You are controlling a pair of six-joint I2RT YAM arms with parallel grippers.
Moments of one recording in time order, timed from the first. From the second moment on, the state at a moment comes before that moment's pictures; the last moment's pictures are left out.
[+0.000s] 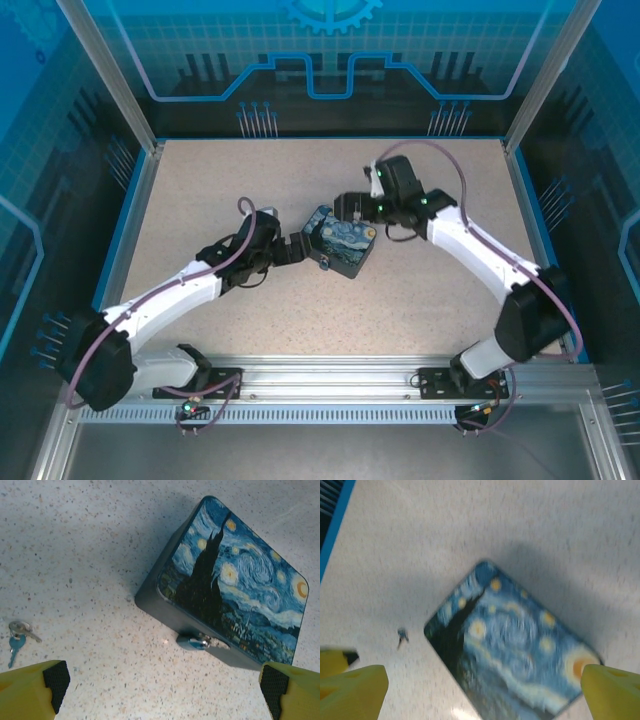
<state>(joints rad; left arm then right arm) -0.57 1.26 0.84 -0.37 -0.10 -0.73 0.52 1.48 1.22 -0.55 -0.15 0.48</state>
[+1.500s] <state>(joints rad) -0.50 1.72 1.08 -0.25 0.19 -0.79 0.69 1.47 0.73 -0.07 -0.14 0.79</state>
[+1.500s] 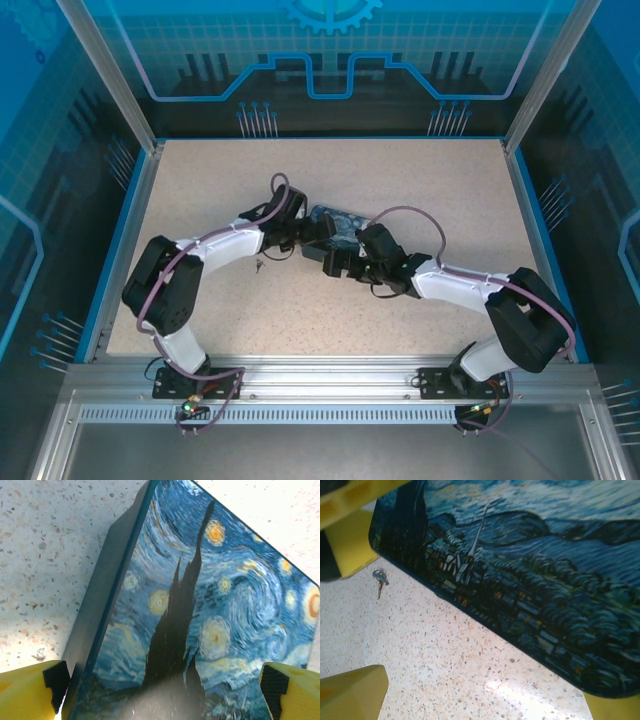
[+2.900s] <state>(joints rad) -0.32 1.33 0.94 -0.49 -0.01 -0.77 0.59 1.22 0.67 -0.34 -0.01 0.64</state>
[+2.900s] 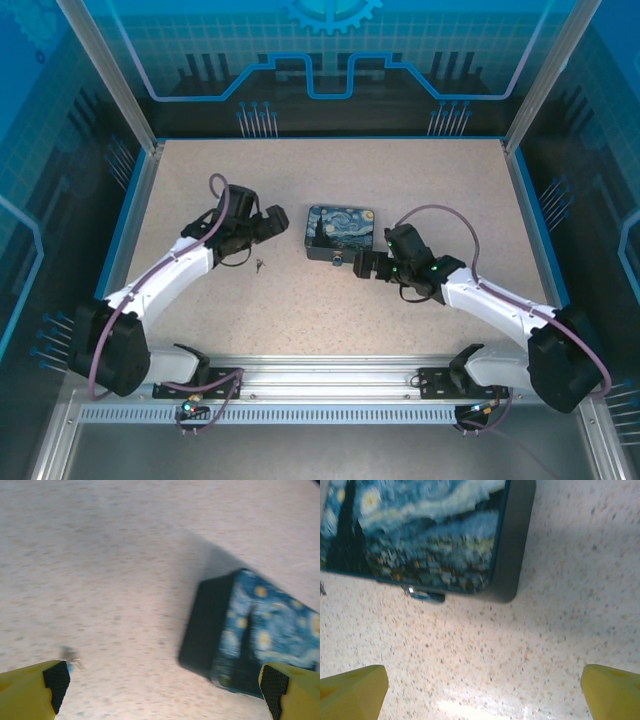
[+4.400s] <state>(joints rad) -0.29 1.64 1.04 -0.72 -0.01 -0.54 0.62 1.42 0.71 -0.14 -0.30 0.72</state>
